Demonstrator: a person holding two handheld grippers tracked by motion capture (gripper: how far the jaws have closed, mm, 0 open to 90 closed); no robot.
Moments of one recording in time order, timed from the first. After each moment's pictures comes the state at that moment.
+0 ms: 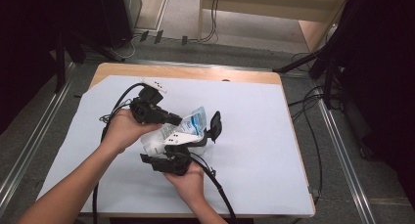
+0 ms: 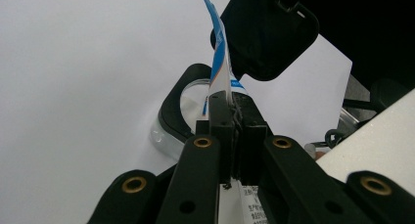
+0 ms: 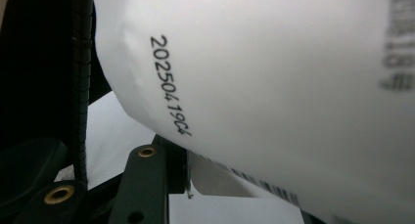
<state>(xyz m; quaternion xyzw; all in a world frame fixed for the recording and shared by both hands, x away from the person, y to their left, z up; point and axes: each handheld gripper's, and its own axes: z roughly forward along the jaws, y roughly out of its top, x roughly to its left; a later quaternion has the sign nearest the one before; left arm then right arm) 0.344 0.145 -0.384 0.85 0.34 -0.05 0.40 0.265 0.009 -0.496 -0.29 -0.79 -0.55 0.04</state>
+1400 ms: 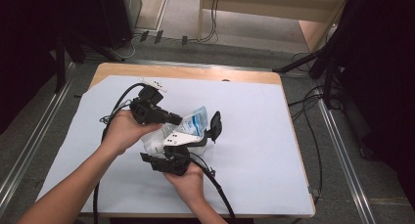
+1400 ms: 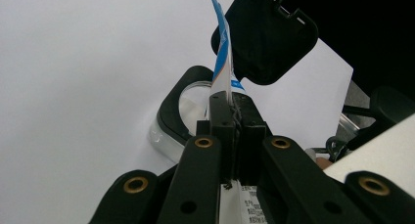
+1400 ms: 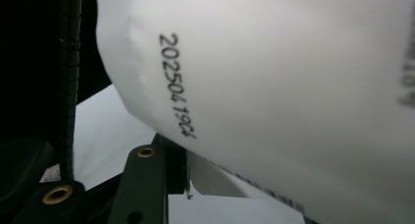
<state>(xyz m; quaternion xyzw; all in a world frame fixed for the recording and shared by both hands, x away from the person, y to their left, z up) 0.340 0.143 -0.381 0.84 0.35 -0.05 0.40 0.263 0.012 -0.493 -0.28 -0.79 -0.54 0.01</state>
